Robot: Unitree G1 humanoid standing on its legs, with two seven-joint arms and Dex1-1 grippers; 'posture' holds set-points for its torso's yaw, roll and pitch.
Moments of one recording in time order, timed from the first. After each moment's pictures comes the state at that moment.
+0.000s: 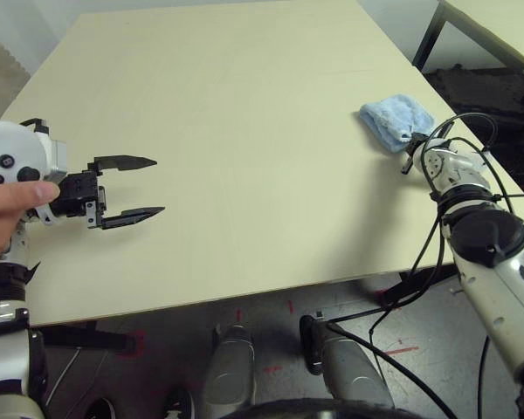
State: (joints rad) left arm -0.44 0.93 0.26 0.54 -0.45 -0.27 -1.60; right arm -1.15 -0.37 -1.10 1.33 0.97 0.18 -0.10
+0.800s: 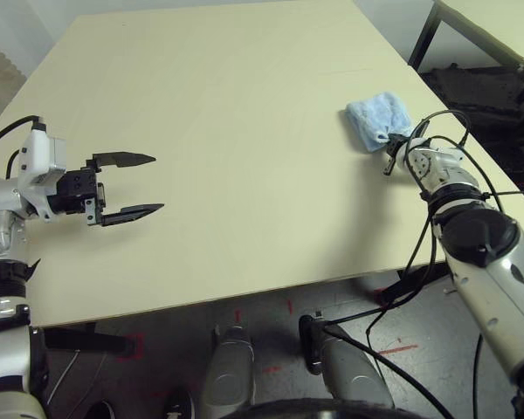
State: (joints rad) left arm -0.47 0.93 0.25 0.57 -0.44 -0.29 -1.60; right arm -1.18 -0.31 -1.08 1.32 0.98 0.28 -0.15
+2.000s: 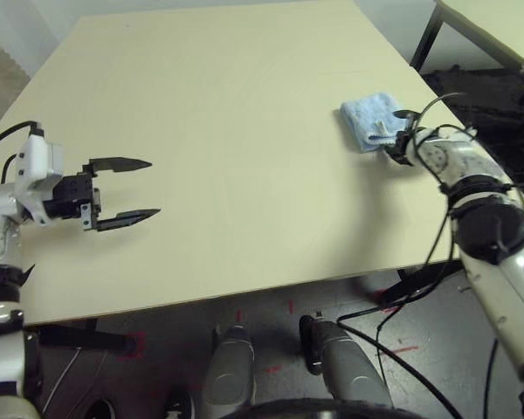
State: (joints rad) left arm -0.36 1.00 0.30 0.56 -0.47 -0.30 -1.60; right arm -1.15 -0.53 -0.91 1.19 0.90 0.69 -0.25
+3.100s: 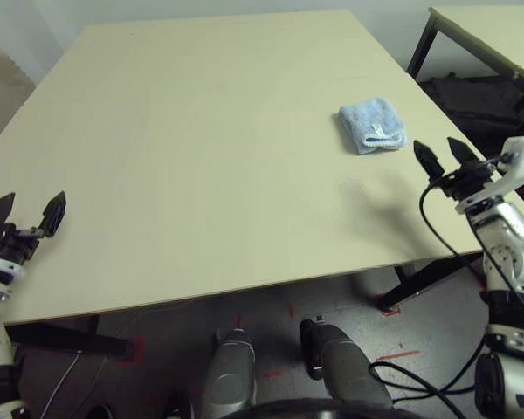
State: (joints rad) left arm 0.07 0.63 0.70 0.27 -0.46 -0.02 -0.52; right arm -0.28 -0.37 -0.34 0.17 0.51 0.05 0.63
